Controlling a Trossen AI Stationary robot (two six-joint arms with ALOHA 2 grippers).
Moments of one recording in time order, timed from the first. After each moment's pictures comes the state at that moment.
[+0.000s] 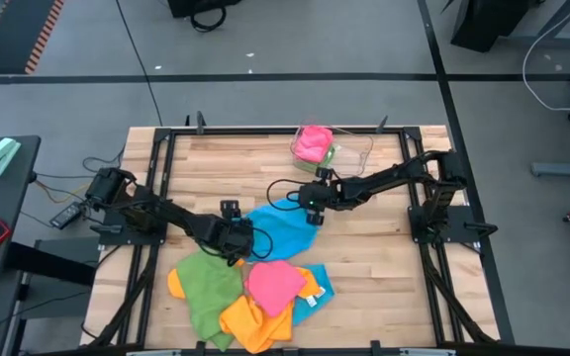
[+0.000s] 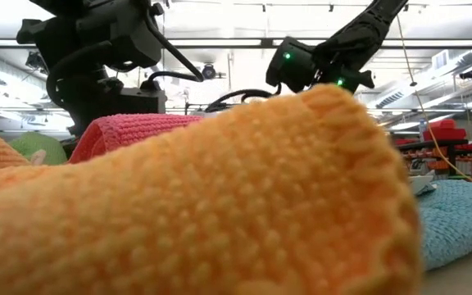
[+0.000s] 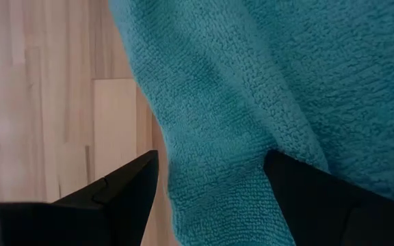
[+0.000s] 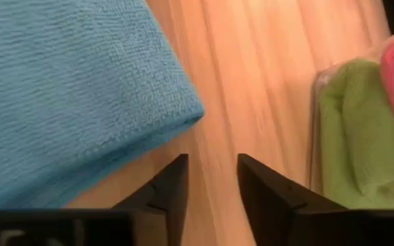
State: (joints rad) left arm -0.31 1.69 0.82 -0.56 -0.51 -0.23; right arm -0.09 1.80 0.96 -0.21 0.44 -0.05
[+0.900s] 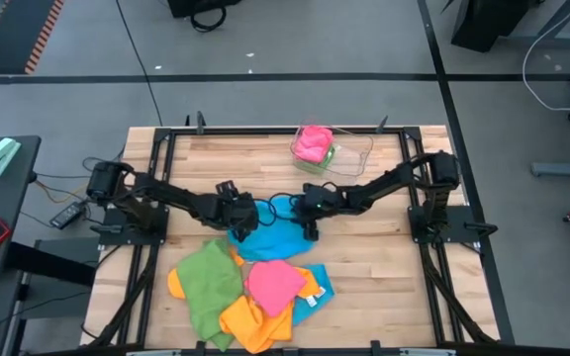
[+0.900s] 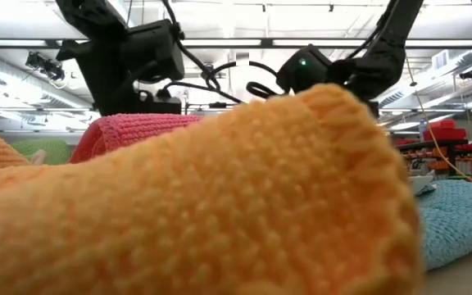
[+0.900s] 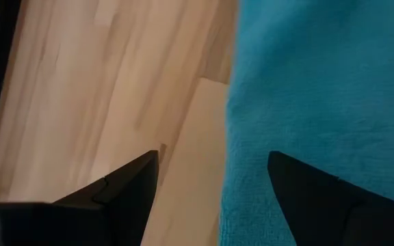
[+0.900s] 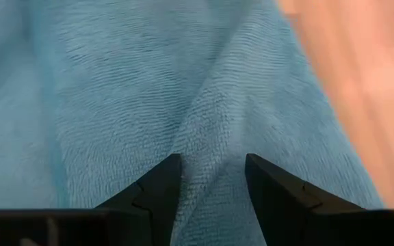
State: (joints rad) left arm -0.09 1.65 0.82 -0.48 -0.59 -0.27; right arm -0.09 1.89 0.79 0.36 0.04 -0.08
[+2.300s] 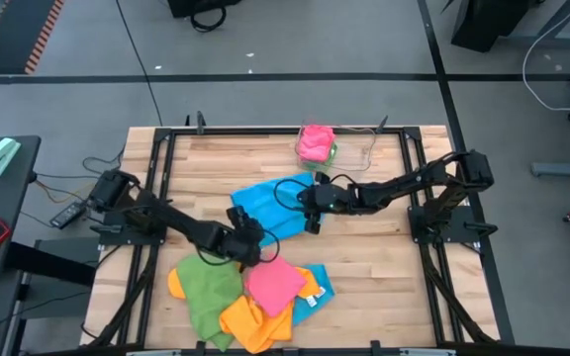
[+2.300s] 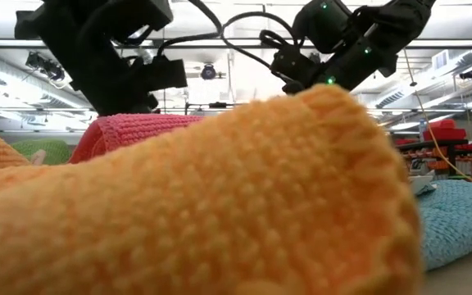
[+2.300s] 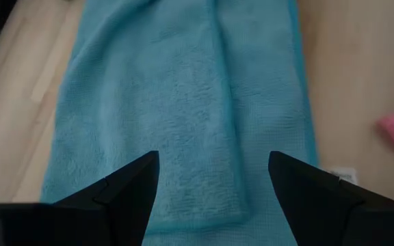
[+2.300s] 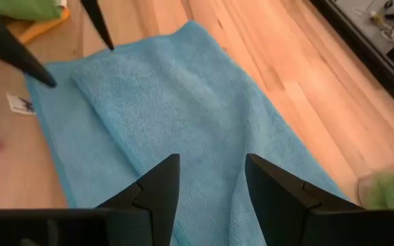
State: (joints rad) left arm -0.36 1.73 0.90 -0.35 -0.67 -0.44; right arm -0.01 1.63 0.79 0.20 0.30 0.02
